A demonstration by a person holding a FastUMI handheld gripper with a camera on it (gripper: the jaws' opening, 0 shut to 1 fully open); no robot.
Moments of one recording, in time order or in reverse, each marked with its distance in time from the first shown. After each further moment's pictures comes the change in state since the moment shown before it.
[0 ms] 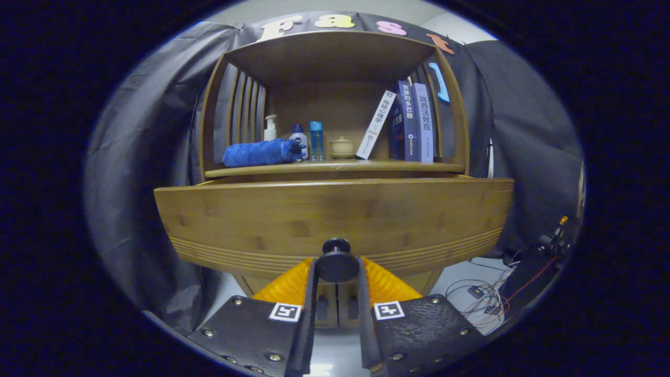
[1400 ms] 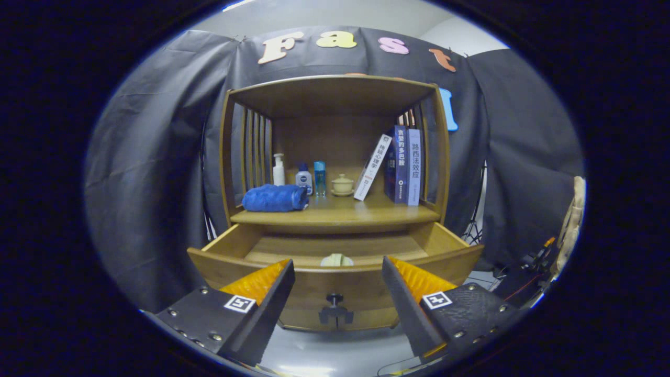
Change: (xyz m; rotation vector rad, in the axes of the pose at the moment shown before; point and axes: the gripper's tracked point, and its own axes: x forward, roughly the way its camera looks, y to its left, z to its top) arm -0.066 0.004 0.136 -0.022 -0.066 0.010
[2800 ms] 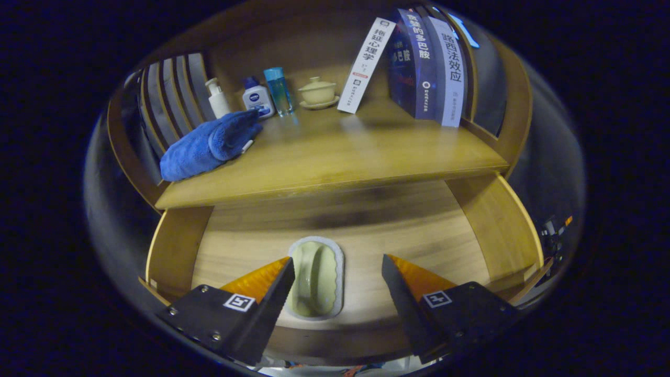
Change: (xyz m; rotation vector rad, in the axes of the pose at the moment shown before) arm 0.173 -0.032 -0.084 0.102 0.644 -0.014
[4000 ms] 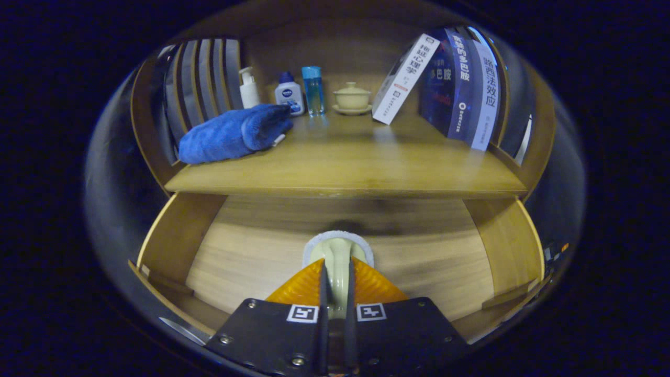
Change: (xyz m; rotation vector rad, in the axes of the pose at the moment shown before) arm -0.010 0.035 0.007 -0.135 -0.127 0.053
